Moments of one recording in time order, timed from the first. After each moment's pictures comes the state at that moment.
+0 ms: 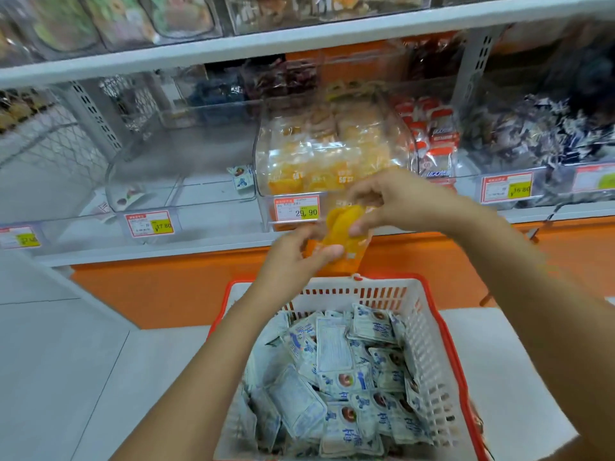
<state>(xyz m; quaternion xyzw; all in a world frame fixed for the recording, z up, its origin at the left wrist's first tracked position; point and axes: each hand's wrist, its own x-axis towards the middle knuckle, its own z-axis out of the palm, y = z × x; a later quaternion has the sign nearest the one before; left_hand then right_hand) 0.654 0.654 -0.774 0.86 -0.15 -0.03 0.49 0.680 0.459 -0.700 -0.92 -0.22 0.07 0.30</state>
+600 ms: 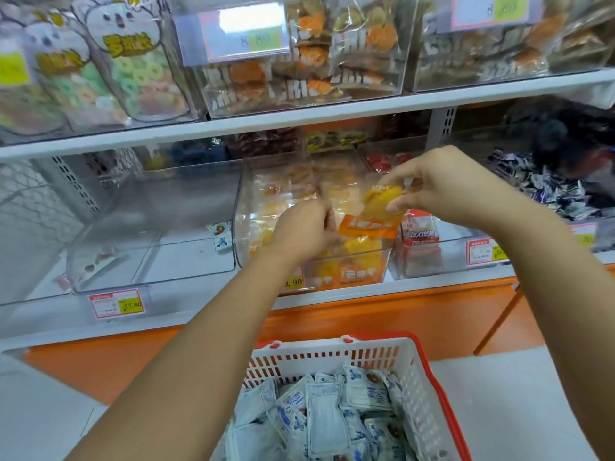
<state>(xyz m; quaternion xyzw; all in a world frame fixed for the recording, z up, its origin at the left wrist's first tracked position) 0.790 0.595 -0.705 0.95 -0.21 0.07 0.21 0.720 0.404 -0.628 -0.97 -0.12 -0.11 0.18</state>
